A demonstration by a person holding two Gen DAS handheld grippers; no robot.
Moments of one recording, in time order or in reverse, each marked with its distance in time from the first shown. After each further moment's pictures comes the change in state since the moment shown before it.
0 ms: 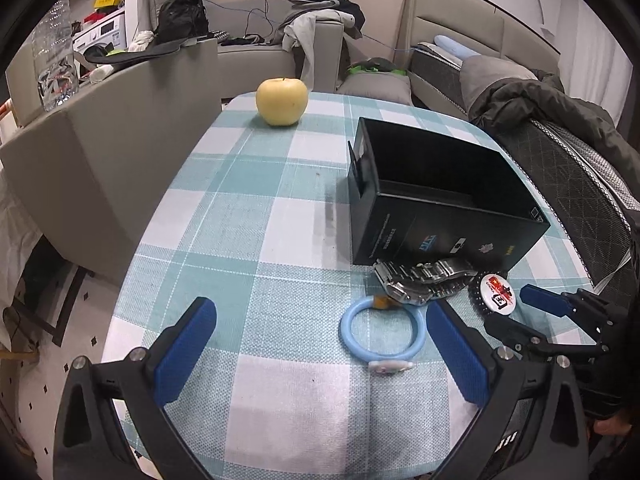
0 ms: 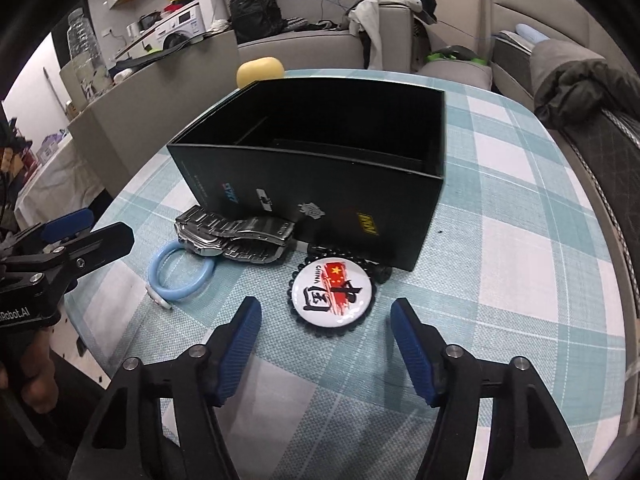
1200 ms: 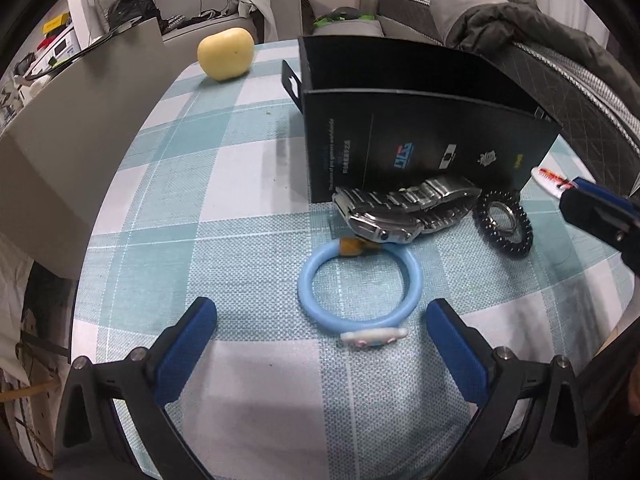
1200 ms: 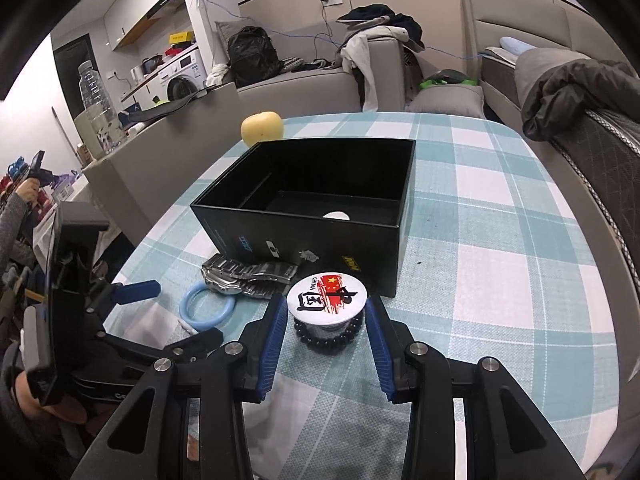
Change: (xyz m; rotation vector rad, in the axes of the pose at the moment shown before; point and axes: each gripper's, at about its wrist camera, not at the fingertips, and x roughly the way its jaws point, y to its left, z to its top) left arm 0.041 -0.032 -0.014 0.183 0.154 0.024; right arm -0.038 -0.016 0.005 0.078 -0.143 0.058
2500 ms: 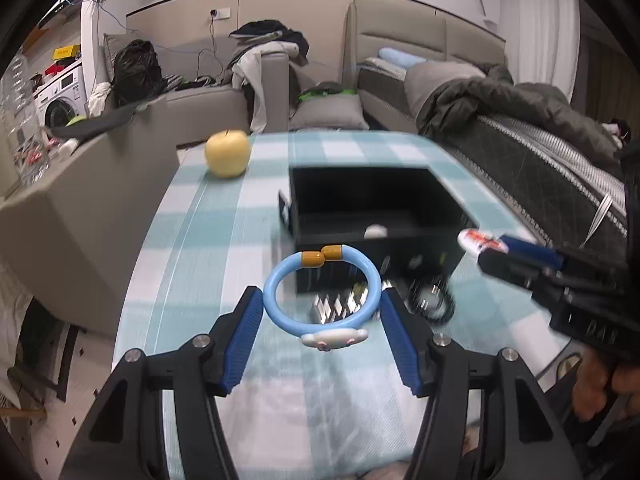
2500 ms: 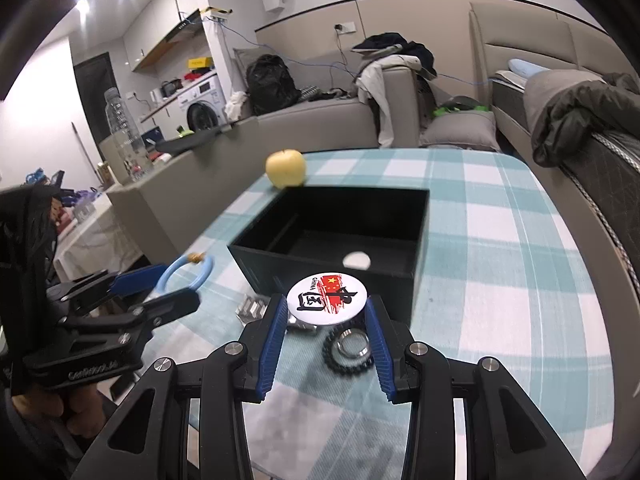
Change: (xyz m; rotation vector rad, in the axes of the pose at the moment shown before) left arm -0.068 0.010 0.026 -0.011 -0.281 -0.108; right arm -0.028 0.007 0.016 -0.016 -0.109 0.074
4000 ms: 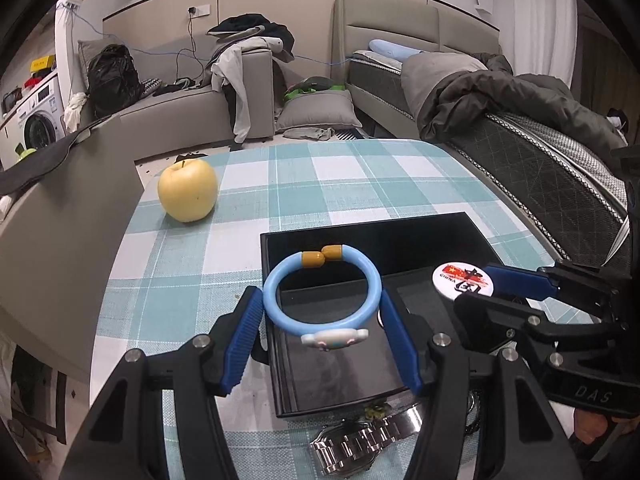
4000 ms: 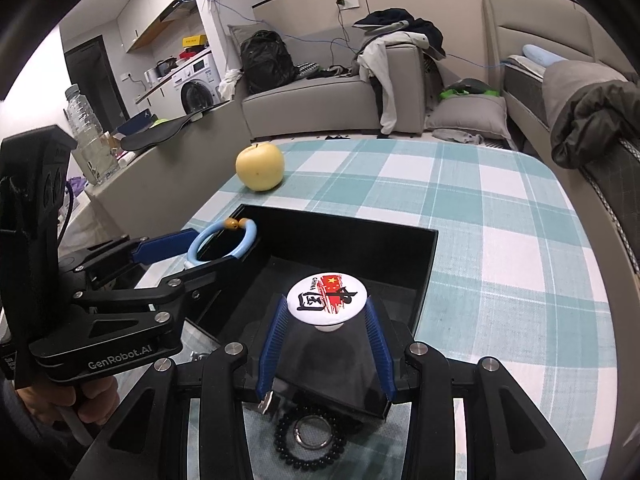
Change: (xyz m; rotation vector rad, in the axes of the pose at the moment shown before) left arm 0.075 0.000 0.053 0.050 0.032 -0.009; right arm 0.074 -0.031 0.049 -0.017 0.100 0.003
